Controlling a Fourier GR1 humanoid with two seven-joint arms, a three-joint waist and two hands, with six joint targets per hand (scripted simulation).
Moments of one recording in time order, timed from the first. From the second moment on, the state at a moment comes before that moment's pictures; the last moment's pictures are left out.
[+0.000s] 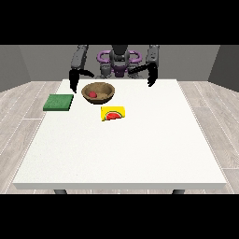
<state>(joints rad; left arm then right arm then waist) -0.44 0.02 -0.05 -1.08 -0.20 0.27 -0.20 -0.20 -0.07 -0.22 -1.09 -0.12 0.12 -0.27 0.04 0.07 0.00</state>
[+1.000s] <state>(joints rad) -0.36 0.13 0.04 -1.22 -0.09 0.07 -0.26 -0.38 -0.07 -0.24 -0.68 -0.13 0.04 -0.51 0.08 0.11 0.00</state>
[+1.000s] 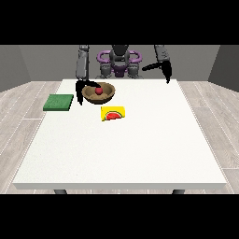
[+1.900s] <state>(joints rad) -0.33 0.15 0.07 -1.19 -0.05 0.01 -0.25 -0.34 -0.14 -0.09 -0.70 0.17 -0.42 -0.17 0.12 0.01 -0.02</state>
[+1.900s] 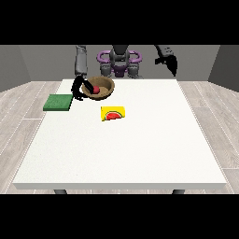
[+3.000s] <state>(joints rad) -0.32 0.27 0.21 -1.16 0.06 -0.09 -0.30 -0.49 -0.49 -0.24 -0.82 0.09 -0.14 0.18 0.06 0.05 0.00</state>
